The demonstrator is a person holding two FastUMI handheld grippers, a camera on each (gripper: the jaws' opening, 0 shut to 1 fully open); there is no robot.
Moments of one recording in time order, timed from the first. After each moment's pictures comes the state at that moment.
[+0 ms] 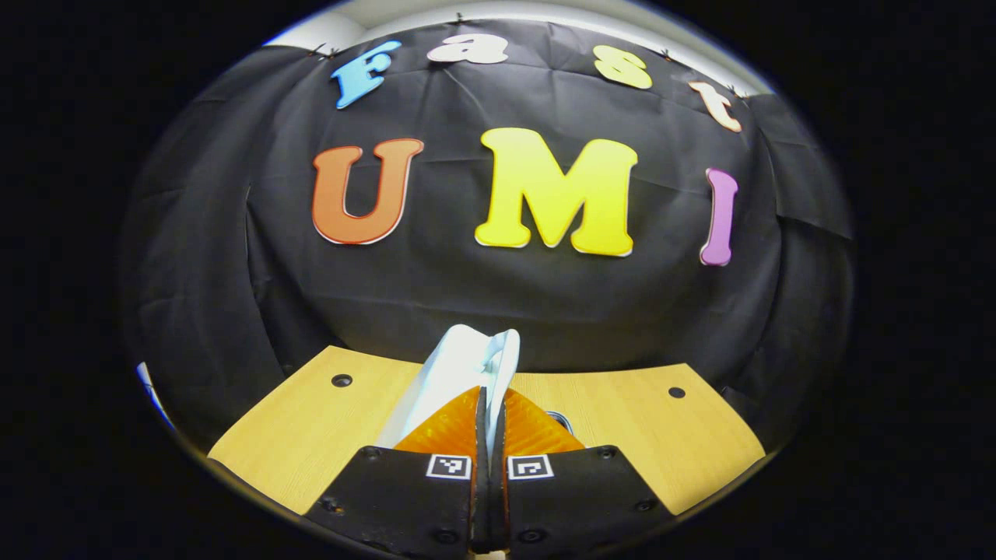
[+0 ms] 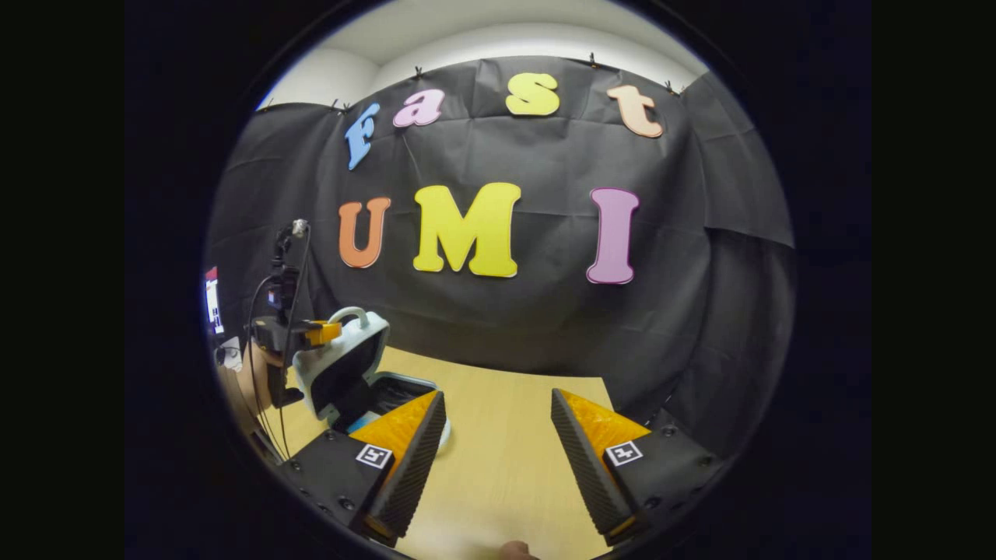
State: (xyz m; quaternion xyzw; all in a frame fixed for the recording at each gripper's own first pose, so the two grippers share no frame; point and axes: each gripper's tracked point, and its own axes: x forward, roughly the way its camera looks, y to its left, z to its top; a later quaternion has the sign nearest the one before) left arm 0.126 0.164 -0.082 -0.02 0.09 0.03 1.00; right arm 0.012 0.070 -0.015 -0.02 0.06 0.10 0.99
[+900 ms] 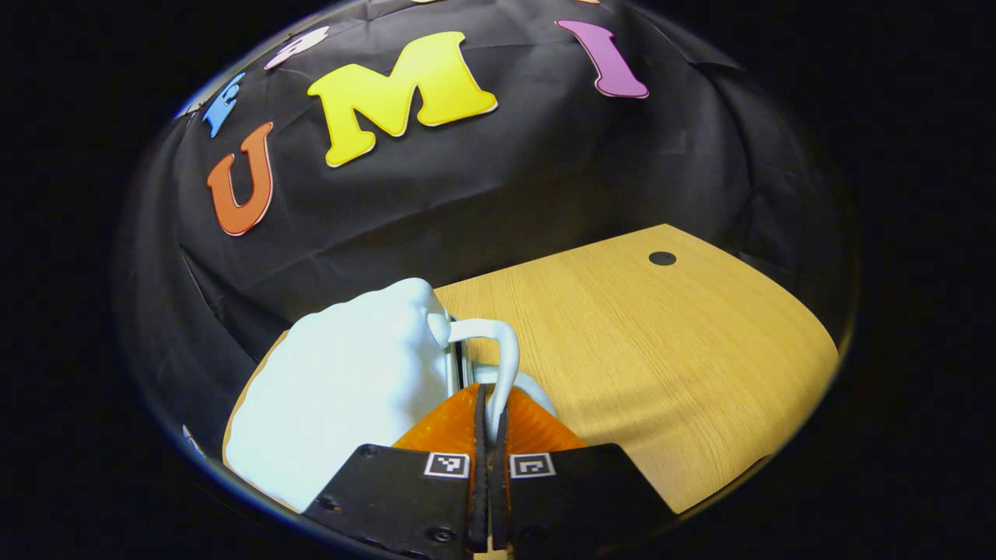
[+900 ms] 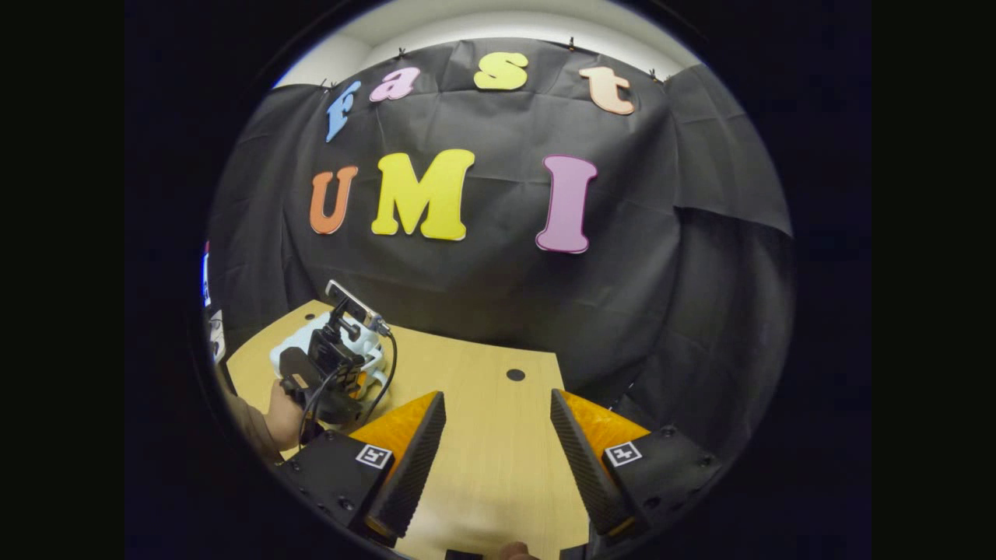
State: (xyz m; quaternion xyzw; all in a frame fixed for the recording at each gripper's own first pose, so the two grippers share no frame) left arm 0.166 0.013 -0.257 0.15 0.22 0.00 0.96; right arm 0.024 -0.031 -0.077 -0.04 0.10 0.05 0.99
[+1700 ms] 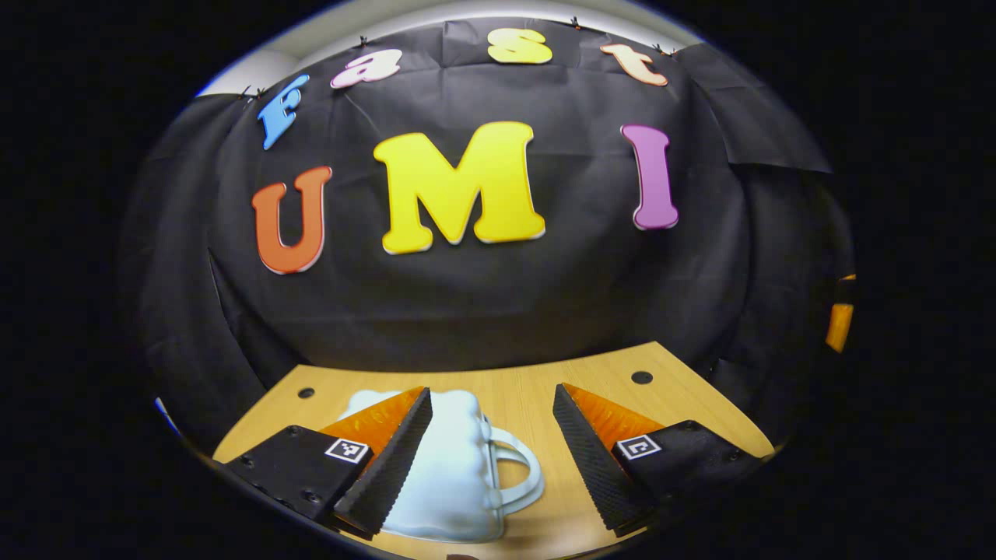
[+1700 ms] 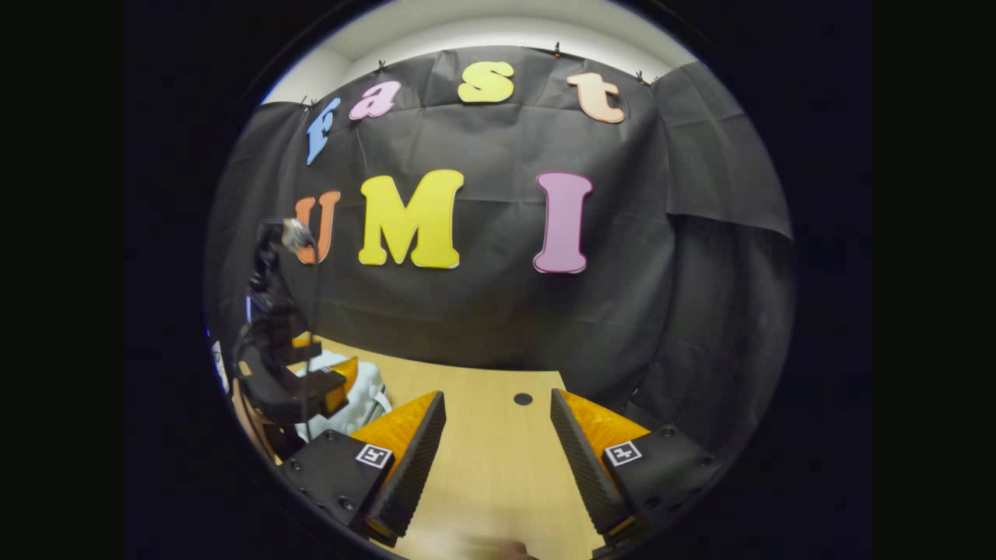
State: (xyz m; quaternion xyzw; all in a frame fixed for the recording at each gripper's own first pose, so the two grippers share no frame) left arm 0.116 0.044 -0.049 0.05 0.06 0.02 1.00; right arm 0.057 0.032 -0.012 0.00 0.06 0.02 1.00
